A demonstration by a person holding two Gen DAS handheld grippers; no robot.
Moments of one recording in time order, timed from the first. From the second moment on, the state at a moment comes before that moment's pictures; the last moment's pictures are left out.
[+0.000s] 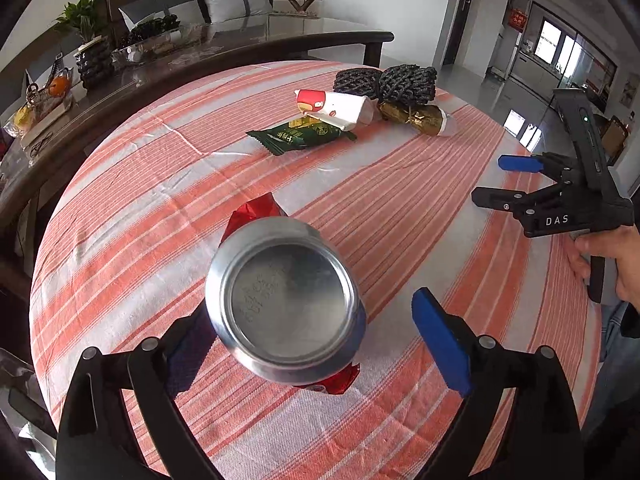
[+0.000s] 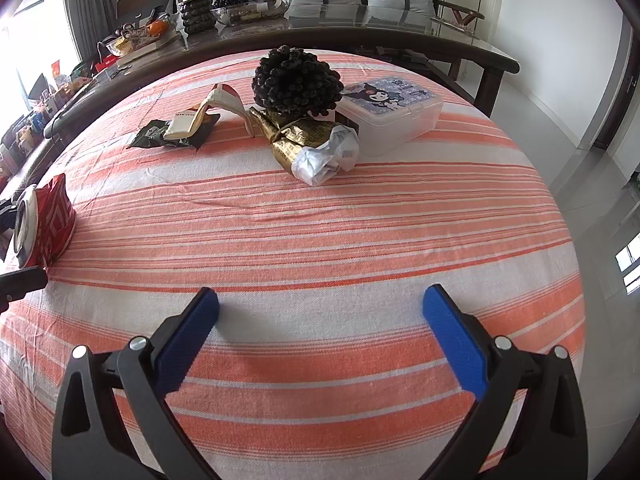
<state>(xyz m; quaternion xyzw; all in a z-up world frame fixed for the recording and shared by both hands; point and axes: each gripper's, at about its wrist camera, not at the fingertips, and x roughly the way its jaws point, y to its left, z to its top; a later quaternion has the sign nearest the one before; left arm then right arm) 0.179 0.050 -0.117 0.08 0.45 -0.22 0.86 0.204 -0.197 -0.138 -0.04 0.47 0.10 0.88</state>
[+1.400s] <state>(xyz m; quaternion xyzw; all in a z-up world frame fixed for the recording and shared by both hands) 0.191 0.051 -0.132 0.08 0.46 -0.16 0.87 0.245 -0.172 -0.044 -0.02 0.45 0.15 0.88</state>
